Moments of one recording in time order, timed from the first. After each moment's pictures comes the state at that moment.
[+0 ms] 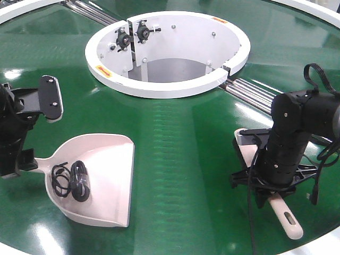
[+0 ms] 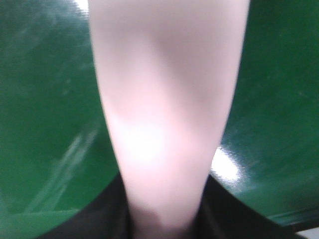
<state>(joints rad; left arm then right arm) -0.22 1.48 -1.25 0.10 1.16 1.01 0.26 1.76 -1.12 0.00 1.12 0.18</state>
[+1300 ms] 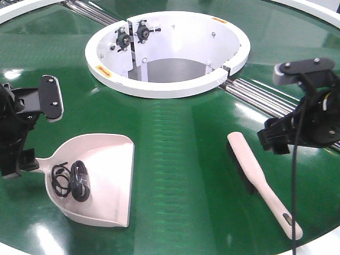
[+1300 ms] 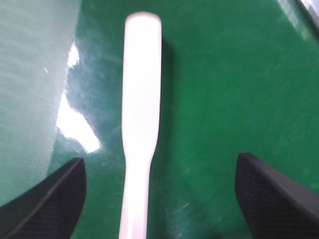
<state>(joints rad) -0.22 1.48 -1.25 0.09 1.16 1.01 0.26 1.31 -1.12 -0.10 0.97 0.09</state>
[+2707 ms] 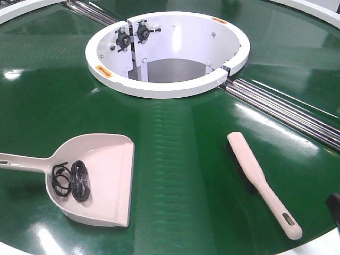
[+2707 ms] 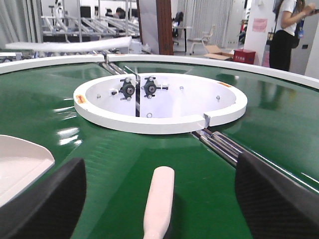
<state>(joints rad) -0.22 0.07 -0.36 -0.27 0.55 0.49 0.26 0.09 -0.22 0.01 0.24 -0.08</state>
